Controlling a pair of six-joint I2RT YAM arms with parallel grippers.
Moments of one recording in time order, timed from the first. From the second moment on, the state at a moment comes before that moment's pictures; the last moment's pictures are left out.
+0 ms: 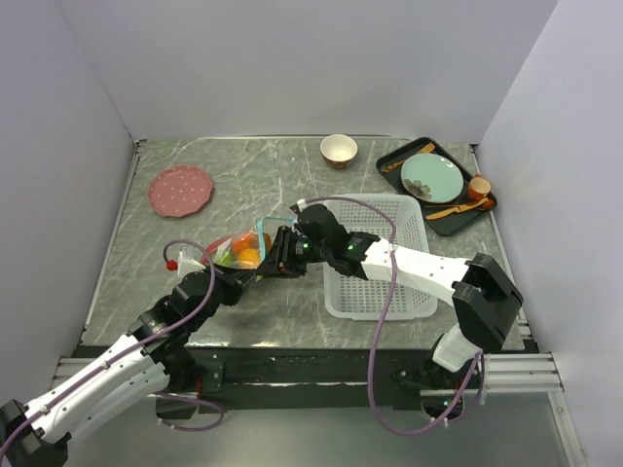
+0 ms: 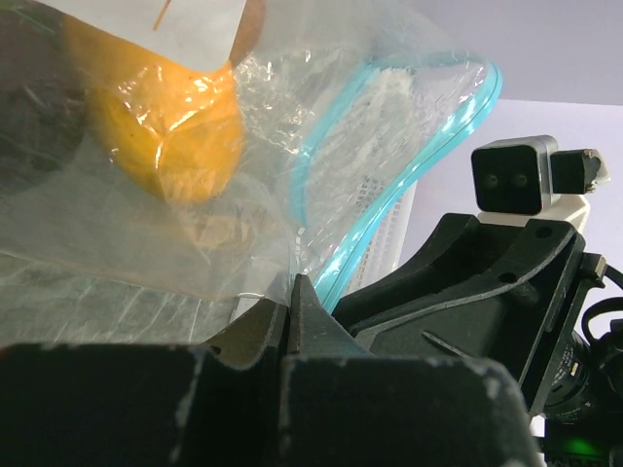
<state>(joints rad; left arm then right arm) -0.76 0.49 0.35 -0.25 -0.31 -1.52 0.91 1.58 1.09 -0.08 -0.36 1.12</state>
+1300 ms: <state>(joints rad) -0.76 0.52 0.35 -0.27 -0.34 -1.51 0.93 1.58 1.02 -0.01 -0.39 1.23</state>
